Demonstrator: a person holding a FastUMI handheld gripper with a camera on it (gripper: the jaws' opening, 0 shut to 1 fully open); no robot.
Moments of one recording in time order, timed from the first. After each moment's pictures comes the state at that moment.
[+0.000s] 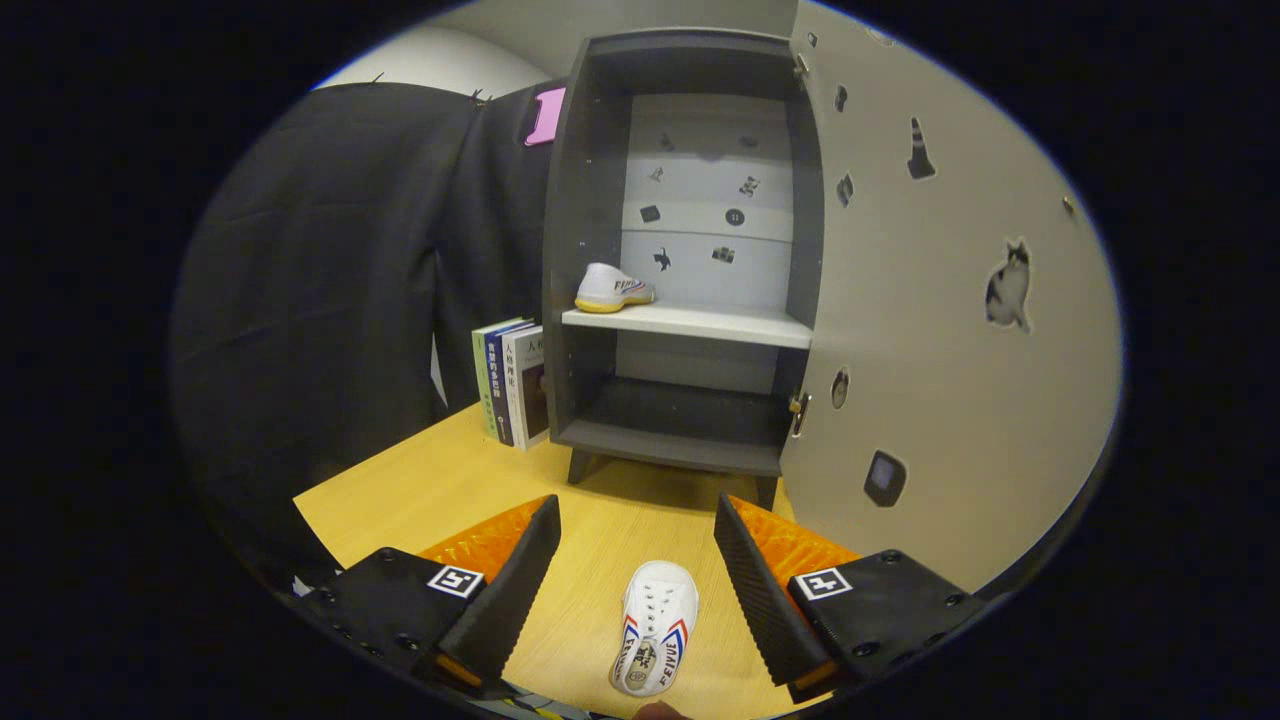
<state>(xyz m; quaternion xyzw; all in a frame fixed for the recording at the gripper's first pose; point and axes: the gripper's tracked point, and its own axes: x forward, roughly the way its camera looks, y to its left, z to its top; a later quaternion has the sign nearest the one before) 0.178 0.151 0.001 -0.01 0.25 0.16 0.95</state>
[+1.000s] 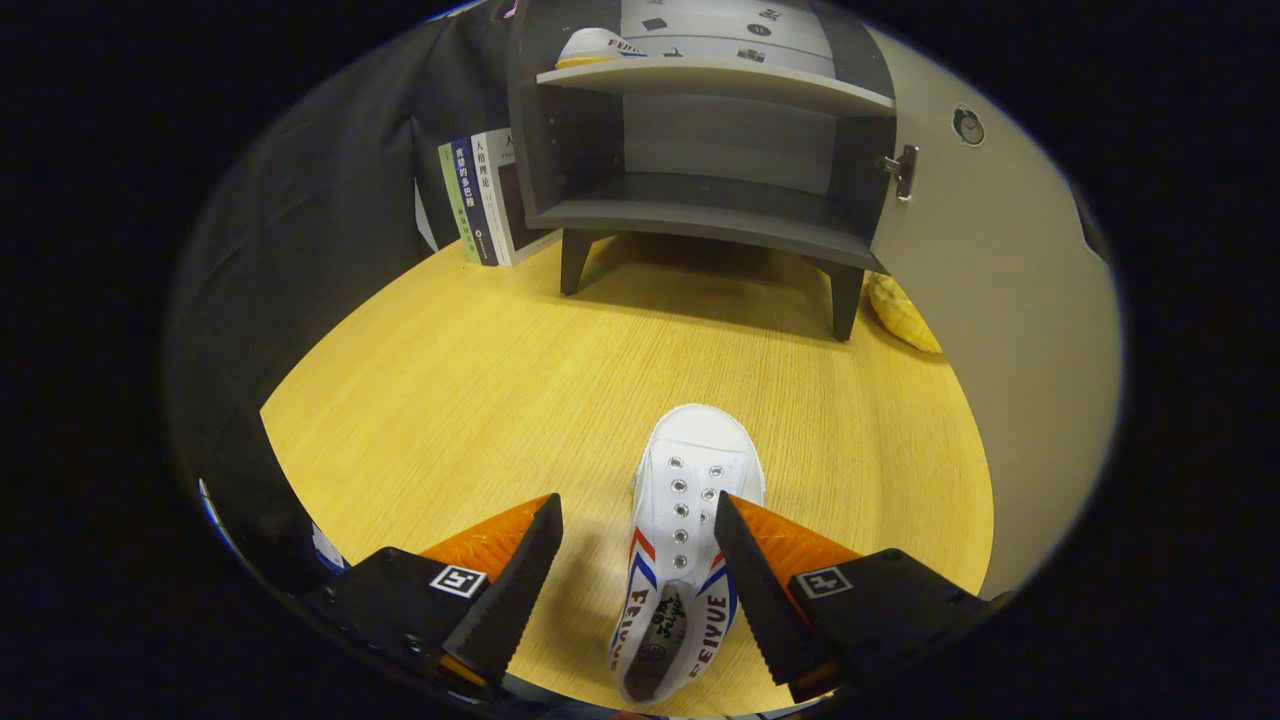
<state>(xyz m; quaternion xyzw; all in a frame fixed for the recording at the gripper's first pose) 0.106 0.141 -0.057 -0.03 0.48 0.18 0.86</state>
